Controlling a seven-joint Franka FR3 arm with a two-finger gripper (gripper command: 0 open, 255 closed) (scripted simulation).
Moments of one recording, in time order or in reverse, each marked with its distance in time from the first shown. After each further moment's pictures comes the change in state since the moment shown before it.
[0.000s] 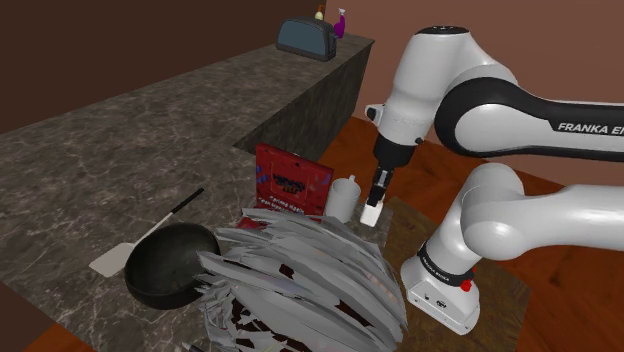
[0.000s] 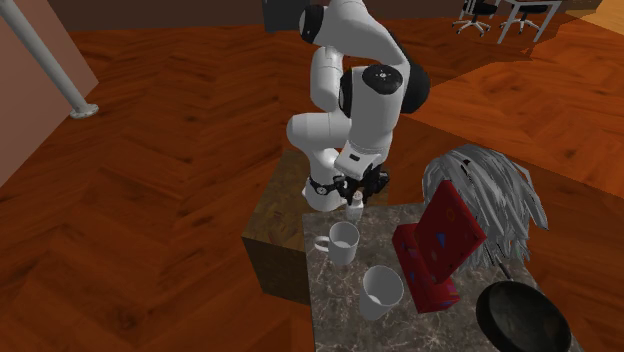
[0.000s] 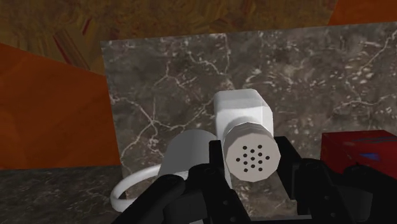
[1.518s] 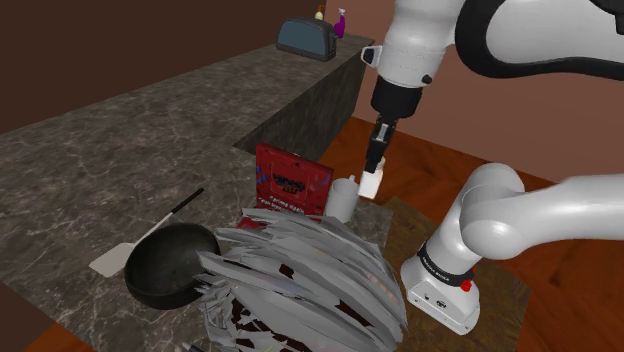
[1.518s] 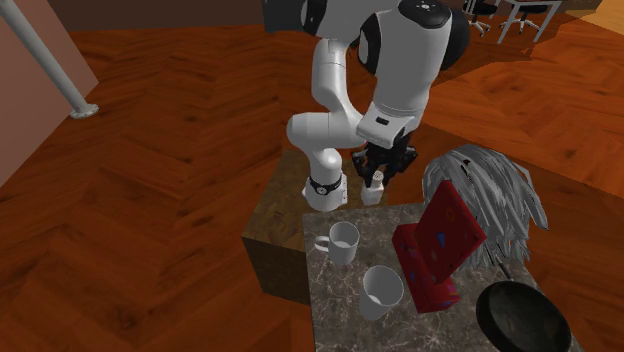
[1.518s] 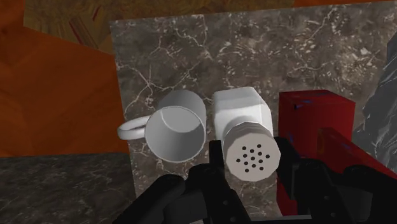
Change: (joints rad) arm -0.032 0.160 0.010 0.344 -0.017 -0.176 0.050
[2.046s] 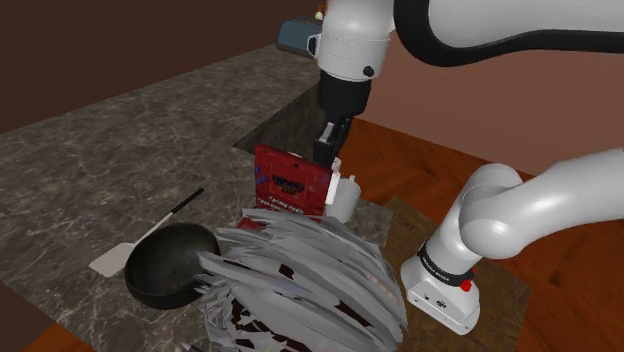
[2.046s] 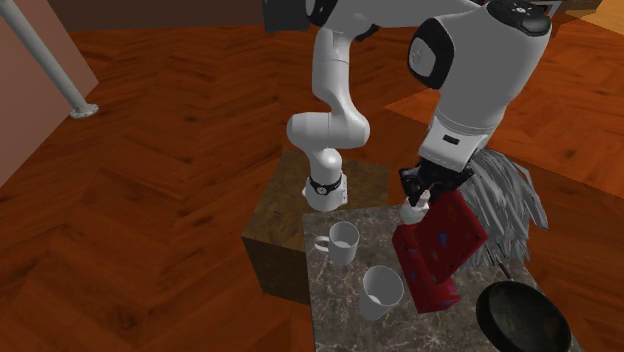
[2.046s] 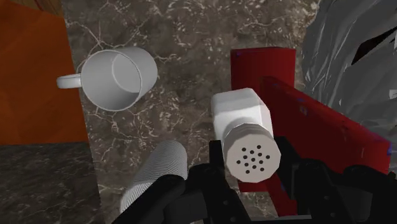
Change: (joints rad) arm -0.022 0.275 0.166 0.215 0.055 0.087 0.139
